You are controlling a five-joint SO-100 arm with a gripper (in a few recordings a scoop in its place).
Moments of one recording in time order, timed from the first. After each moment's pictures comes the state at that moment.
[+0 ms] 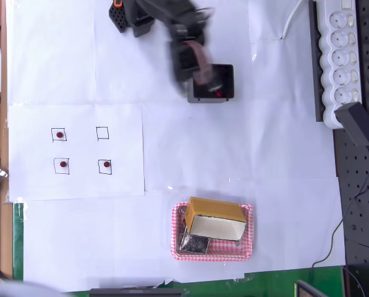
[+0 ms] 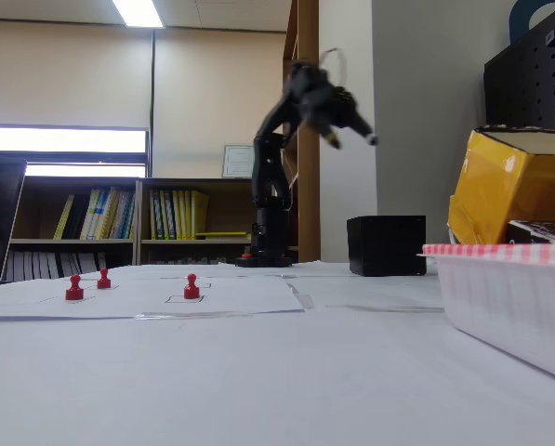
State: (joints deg) arm -4.3 56.7 71.9 64.5 -89.7
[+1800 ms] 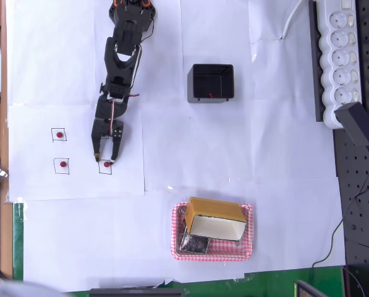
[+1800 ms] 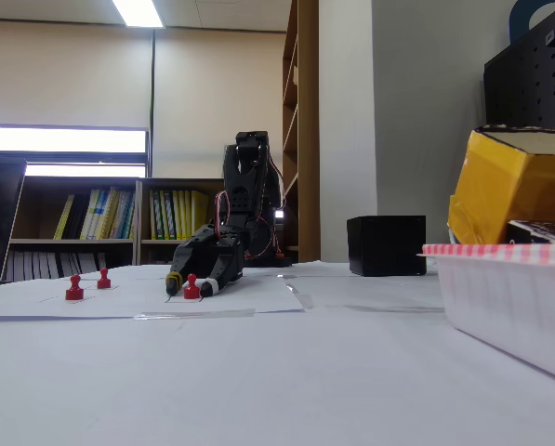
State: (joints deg) arm 10.8 129.9 70.0 -40.3 -87.7
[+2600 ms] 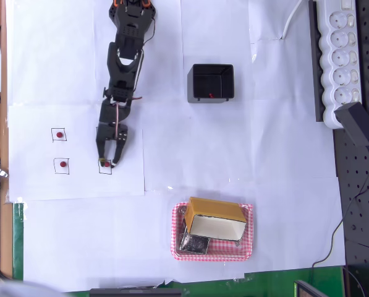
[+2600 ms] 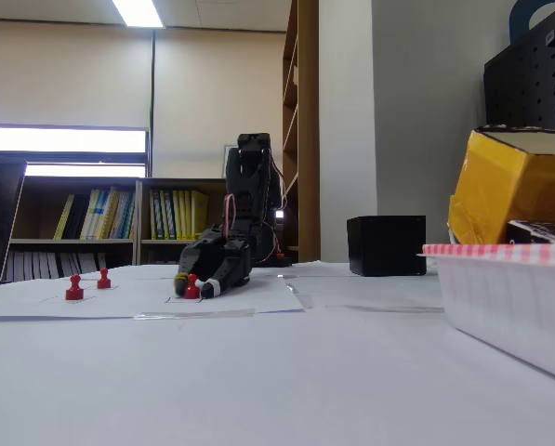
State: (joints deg) arm 8.6 133.1 74.1 -42.5 -86.7
